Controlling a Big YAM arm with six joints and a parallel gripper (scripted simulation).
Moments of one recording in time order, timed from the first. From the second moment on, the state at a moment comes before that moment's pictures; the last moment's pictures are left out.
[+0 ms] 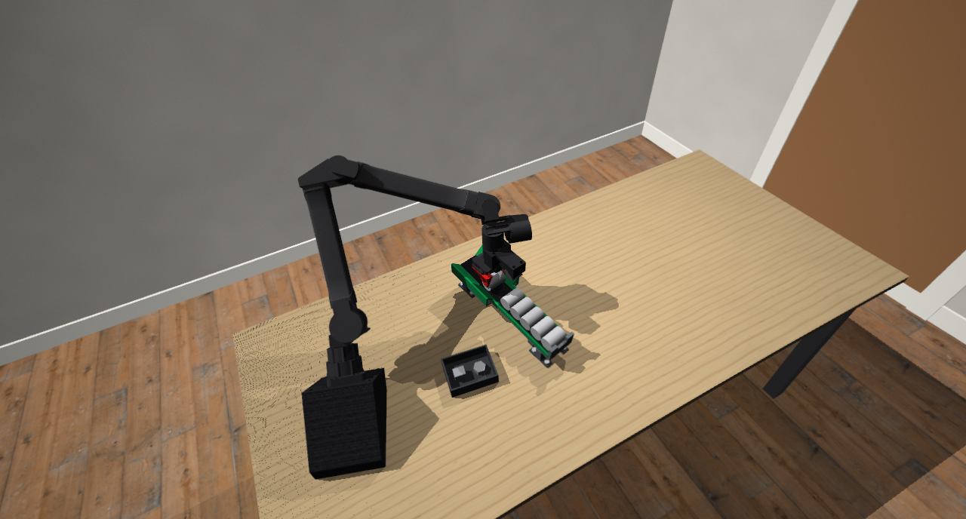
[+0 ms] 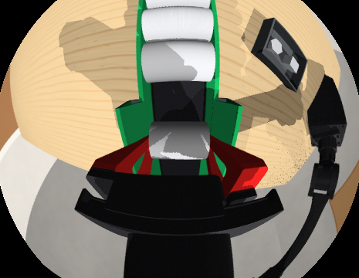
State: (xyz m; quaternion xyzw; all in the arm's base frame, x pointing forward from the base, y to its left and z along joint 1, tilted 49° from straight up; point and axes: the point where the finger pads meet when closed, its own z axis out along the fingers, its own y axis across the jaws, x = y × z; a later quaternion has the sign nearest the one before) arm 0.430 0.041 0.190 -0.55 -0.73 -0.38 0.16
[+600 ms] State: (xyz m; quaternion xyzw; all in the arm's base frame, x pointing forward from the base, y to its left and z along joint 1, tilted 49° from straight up) arm 0.430 0.043 0.189 -0.55 -0.73 -0.38 0.16
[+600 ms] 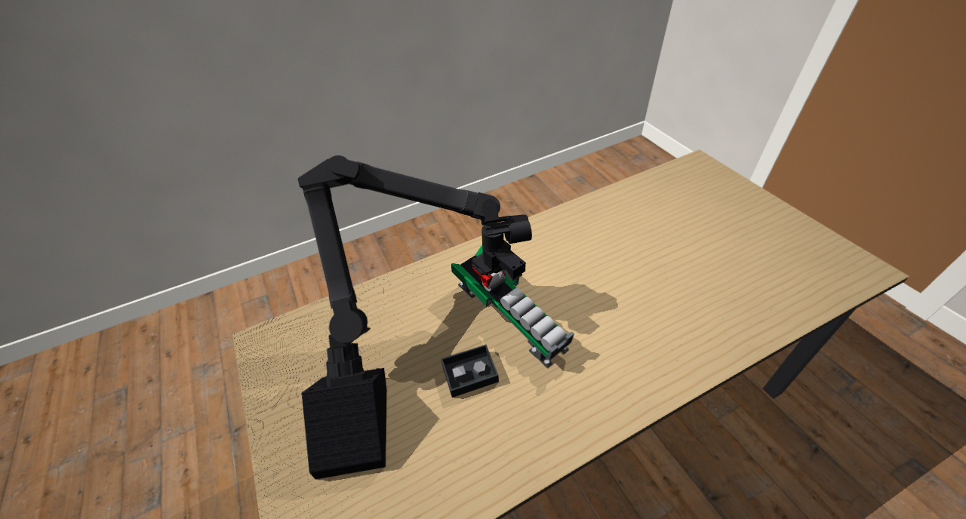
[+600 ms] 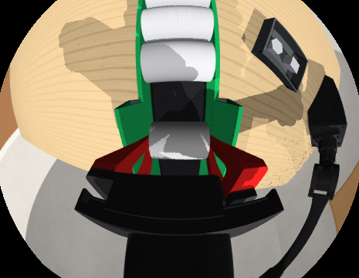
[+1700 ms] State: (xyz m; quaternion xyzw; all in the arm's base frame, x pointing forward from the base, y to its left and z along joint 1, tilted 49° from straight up) arm 0.430 0.042 0.189 -0.55 -0.73 -0.38 0.16
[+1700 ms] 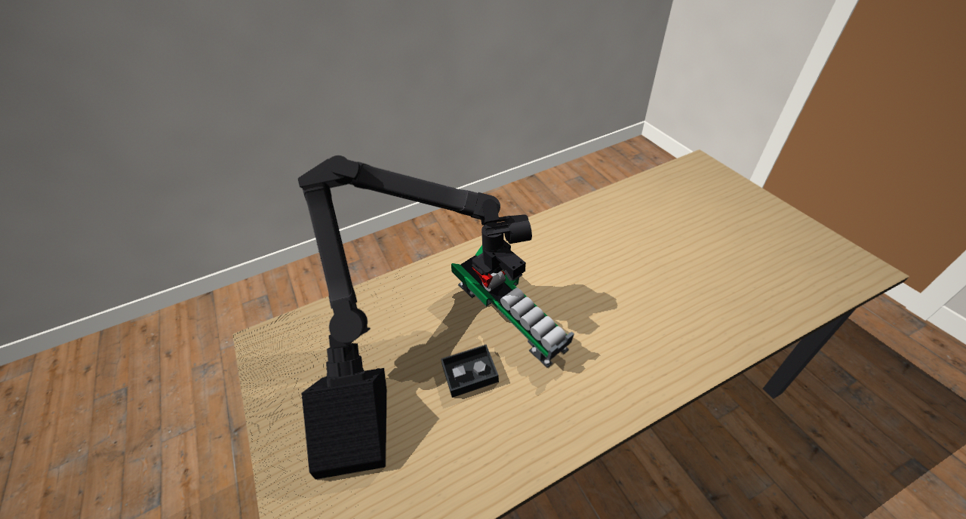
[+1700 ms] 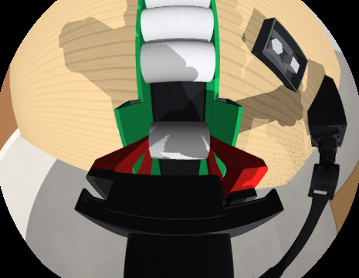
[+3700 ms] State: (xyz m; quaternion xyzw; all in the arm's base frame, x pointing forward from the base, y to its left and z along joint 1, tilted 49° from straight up) arm 0.415 -0.012 0.240 -0.56 -0.72 -0.38 0.15
